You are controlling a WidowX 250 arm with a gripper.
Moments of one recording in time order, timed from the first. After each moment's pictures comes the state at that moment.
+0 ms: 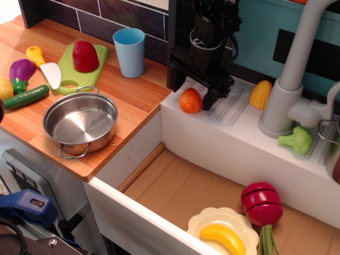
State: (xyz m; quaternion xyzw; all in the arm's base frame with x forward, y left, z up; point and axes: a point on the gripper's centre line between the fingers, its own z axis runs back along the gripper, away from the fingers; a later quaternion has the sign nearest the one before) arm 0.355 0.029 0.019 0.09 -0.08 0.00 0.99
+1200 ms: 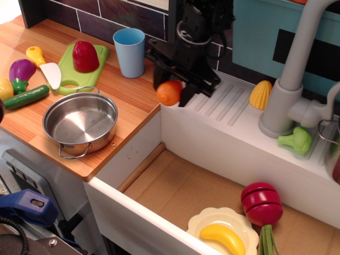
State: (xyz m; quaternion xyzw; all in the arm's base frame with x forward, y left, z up) arm 0.313 0.047 0.049 0.14 -0.04 0.03 0.99
